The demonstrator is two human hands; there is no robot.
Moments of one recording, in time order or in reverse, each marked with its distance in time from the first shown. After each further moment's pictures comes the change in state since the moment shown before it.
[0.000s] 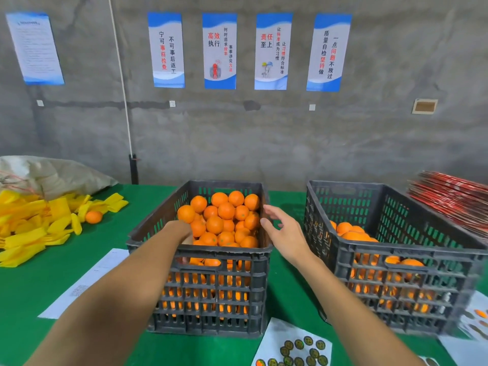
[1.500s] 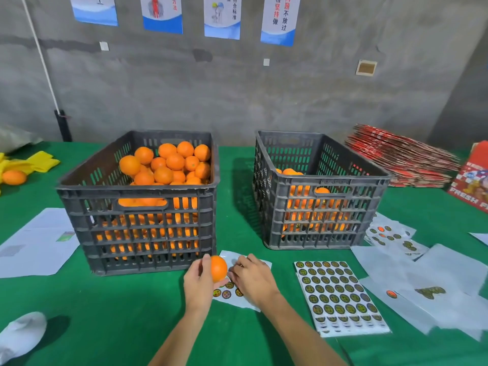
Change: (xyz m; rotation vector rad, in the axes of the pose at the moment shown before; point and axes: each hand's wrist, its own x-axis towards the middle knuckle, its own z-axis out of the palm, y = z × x) left_hand -0.123 0.166 0.276 -1.812 0.147 0.123; right_hand -0.220 0.114 0.028 -0.920 -0.305 -0.173
